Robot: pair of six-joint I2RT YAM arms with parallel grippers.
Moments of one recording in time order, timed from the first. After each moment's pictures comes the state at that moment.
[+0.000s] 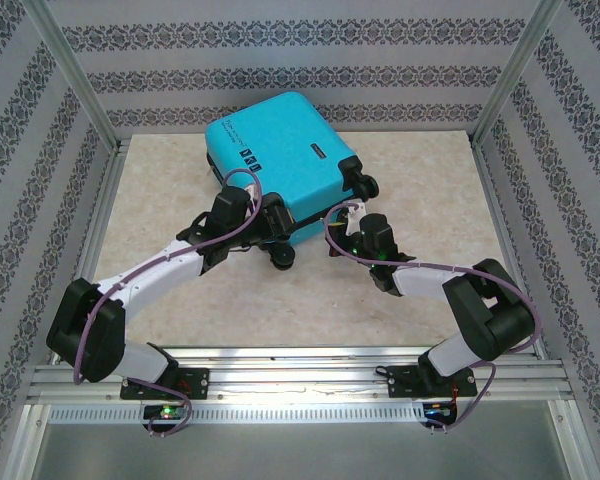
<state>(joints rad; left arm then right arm) -0.52 1.42 0.93 -0.08 0.25 -0.90 0.48 1.53 0.57 0.54 -0.17 0.36</state>
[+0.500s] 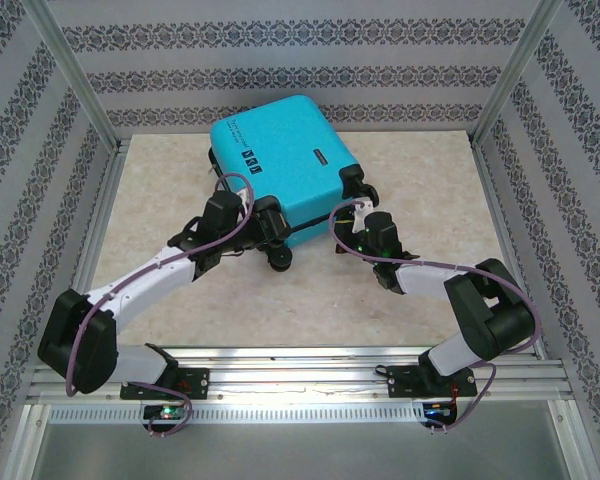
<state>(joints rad) -0.50 1.34 0.88 -0.12 0.26 -0.89 0.43 1.53 0.57 0.51 -0.11 0.34</state>
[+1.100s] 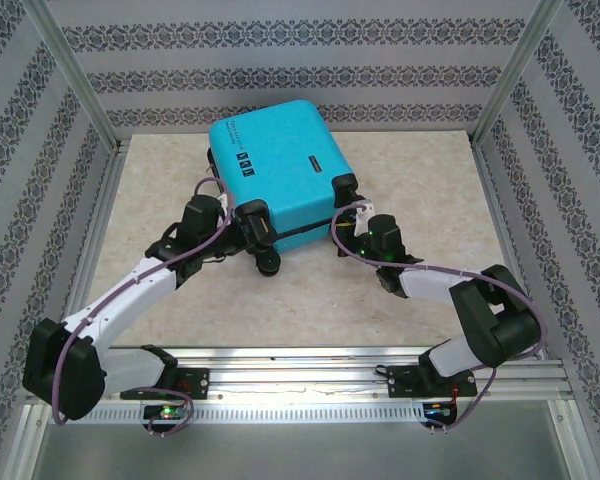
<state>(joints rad) -0.41 1.18 0.83 -0.25 0.30 -0.86 0.42 1.47 0.53 0.51 -0.15 0.31</state>
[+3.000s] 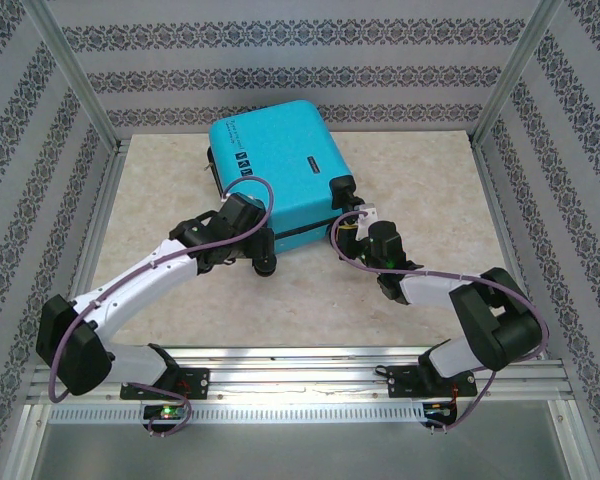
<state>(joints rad) -0.64 1.34 1.12 -0.74 -0.18 -0.58 0.45 1.47 0.48 0.59 -0.10 0.31</state>
